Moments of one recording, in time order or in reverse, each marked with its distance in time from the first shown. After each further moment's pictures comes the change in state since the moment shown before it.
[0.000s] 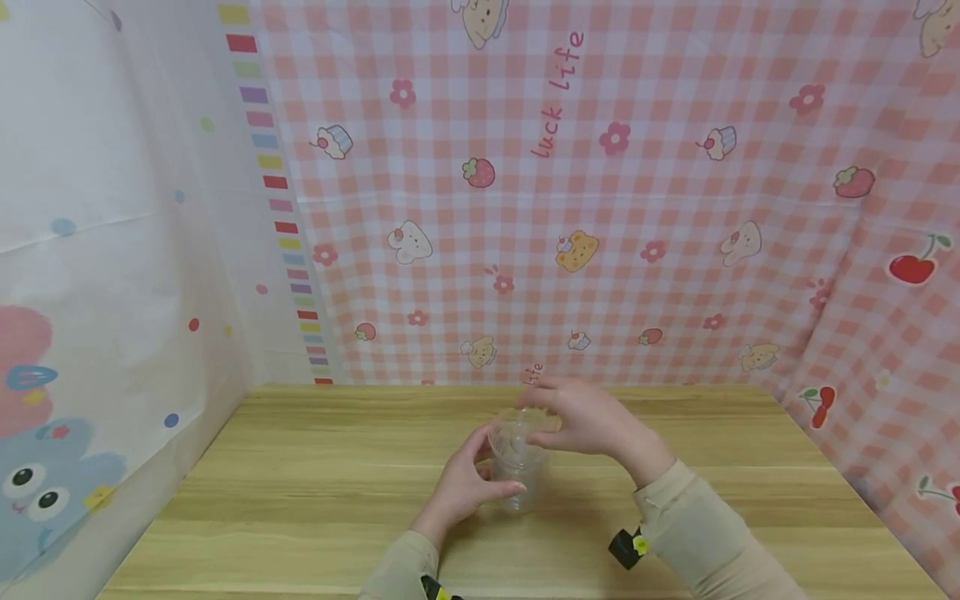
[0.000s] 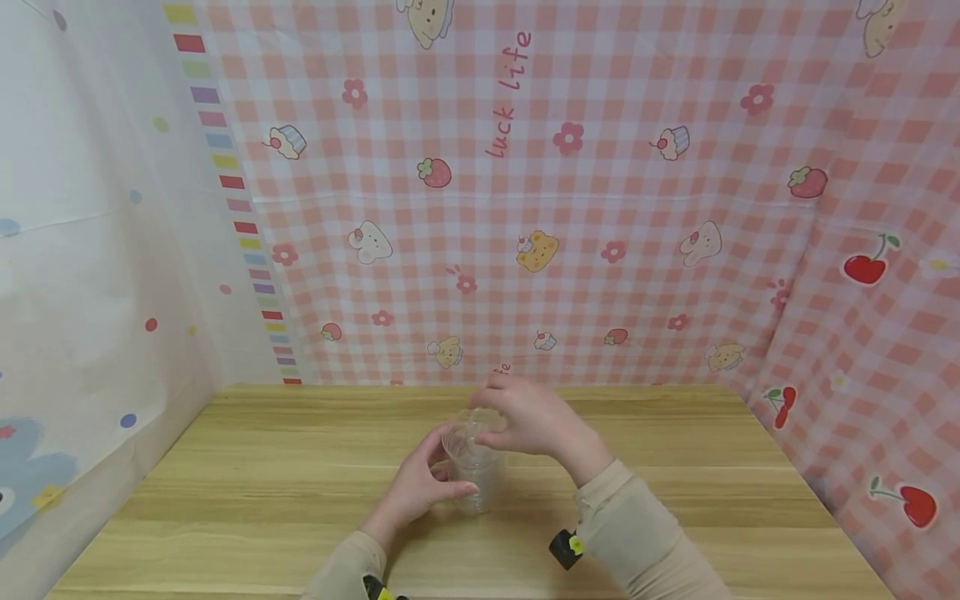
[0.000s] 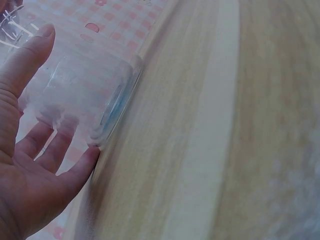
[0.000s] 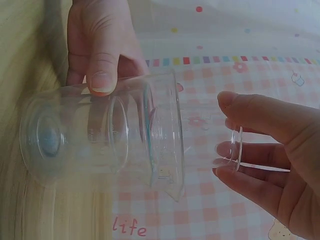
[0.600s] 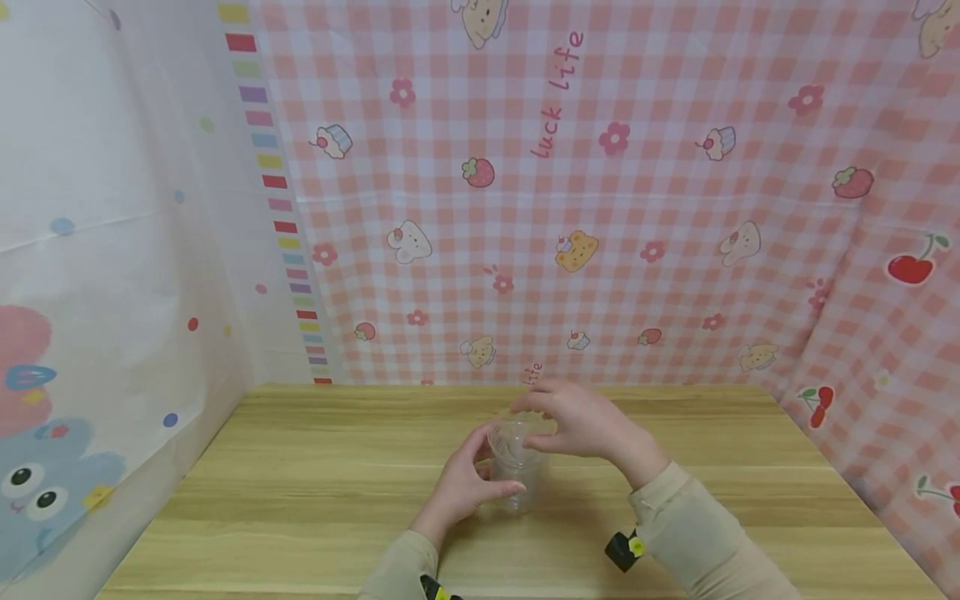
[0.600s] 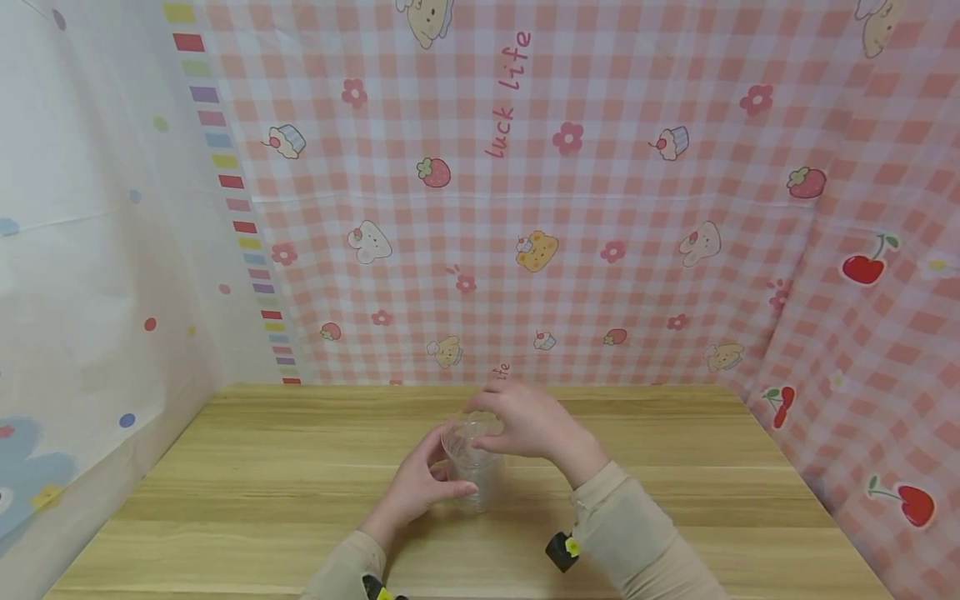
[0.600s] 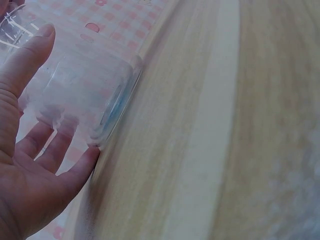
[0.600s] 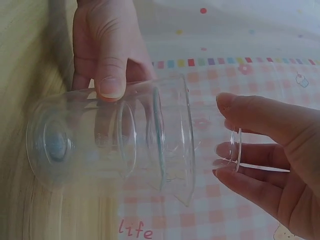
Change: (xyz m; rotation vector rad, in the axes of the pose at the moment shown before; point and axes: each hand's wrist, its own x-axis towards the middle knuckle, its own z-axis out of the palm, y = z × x) left_hand 0.001 -0.002 0.000 0.023 0.003 -0.002; right_hand 0.000 -0.001 0.007 0.002 -0.005 0.006
